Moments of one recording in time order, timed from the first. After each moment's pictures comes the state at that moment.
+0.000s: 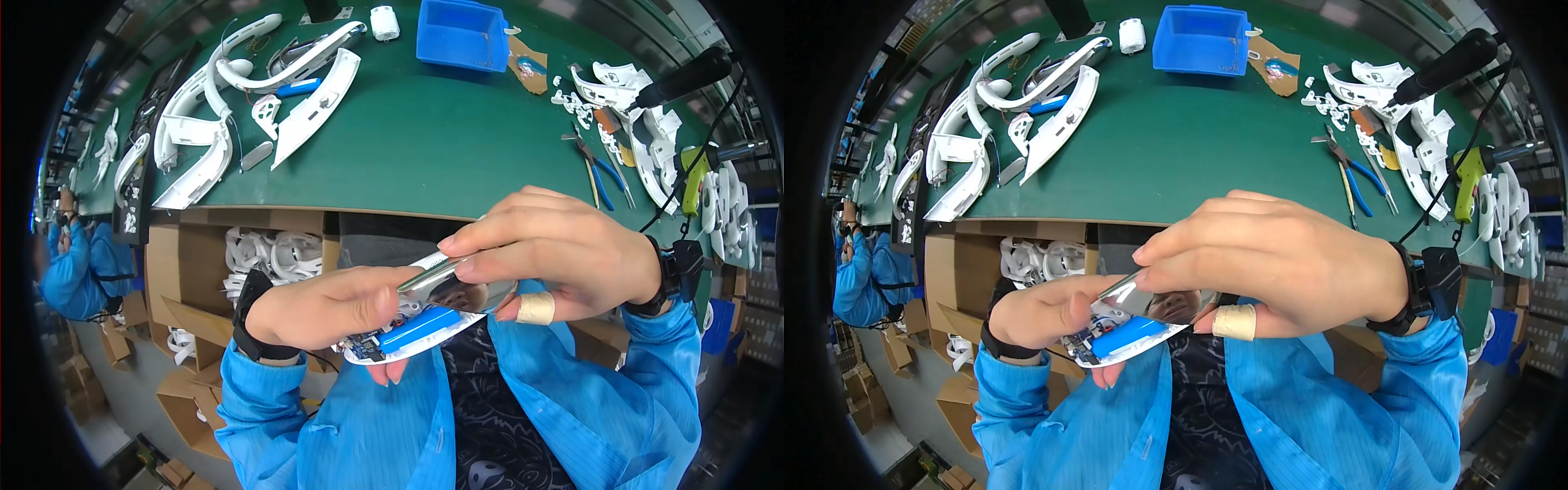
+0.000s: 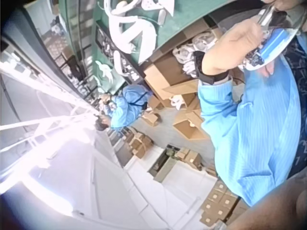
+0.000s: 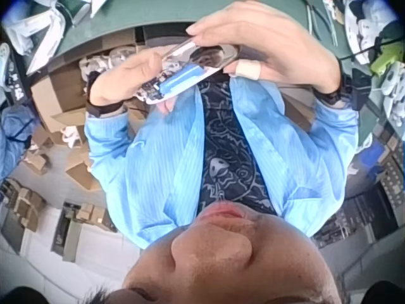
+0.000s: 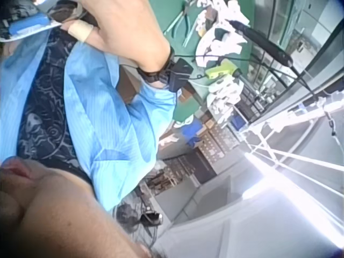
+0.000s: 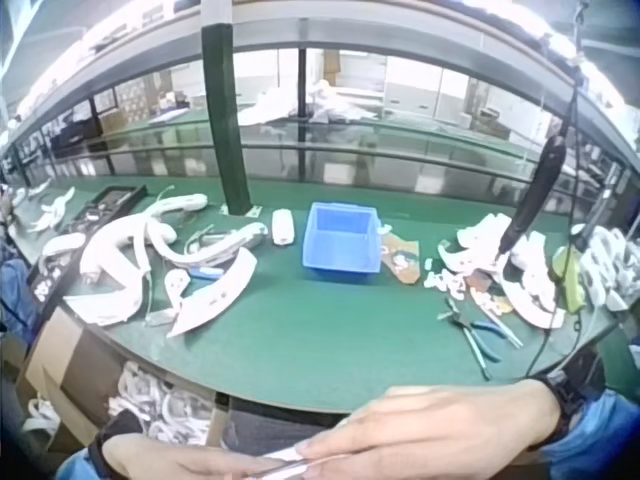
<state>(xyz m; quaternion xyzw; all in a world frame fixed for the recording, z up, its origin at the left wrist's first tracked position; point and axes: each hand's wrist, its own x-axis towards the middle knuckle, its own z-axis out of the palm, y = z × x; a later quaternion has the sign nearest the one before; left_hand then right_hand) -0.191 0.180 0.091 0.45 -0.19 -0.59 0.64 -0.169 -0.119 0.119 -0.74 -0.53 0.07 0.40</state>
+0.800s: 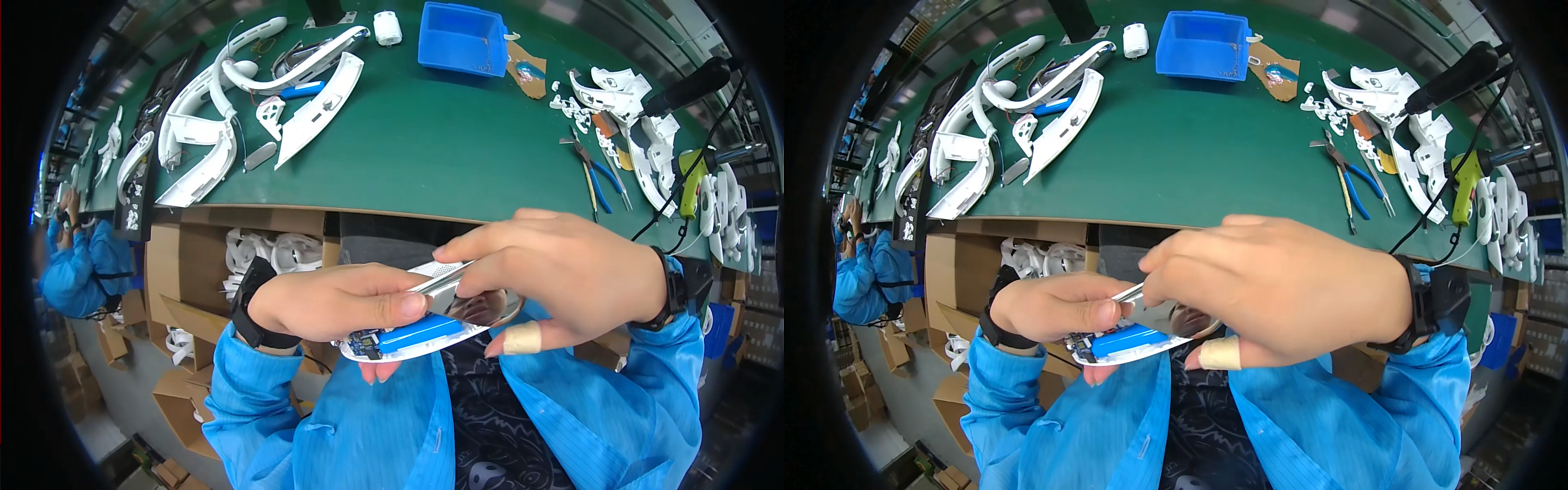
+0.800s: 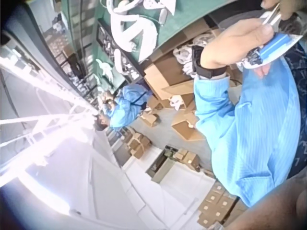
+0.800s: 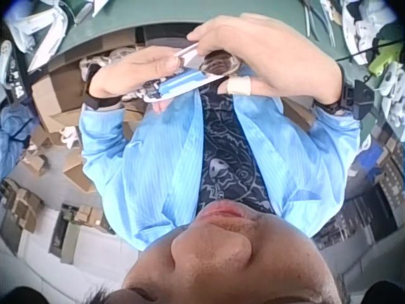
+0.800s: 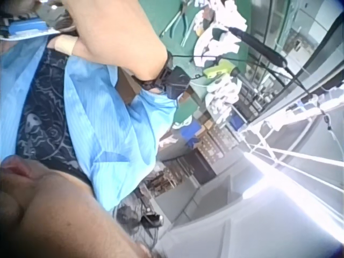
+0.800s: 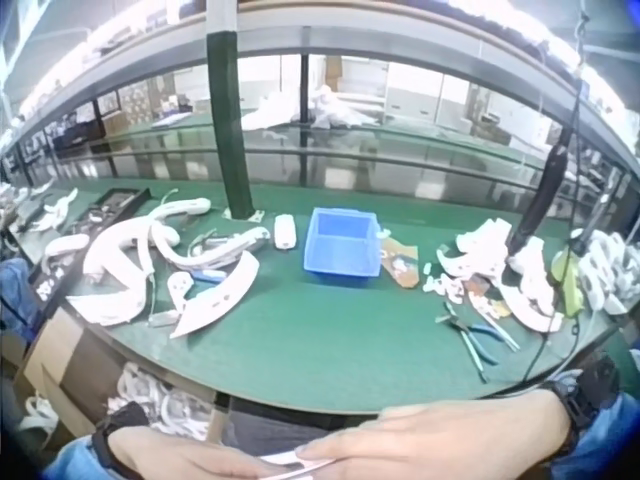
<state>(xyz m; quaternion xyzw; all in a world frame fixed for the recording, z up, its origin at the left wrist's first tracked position) -0.185 0.175 0.087 0.43 -0.16 -0.66 0.59 -0.185 -0.112 0.139 -0.78 -0.50 0.13 0.36</state>
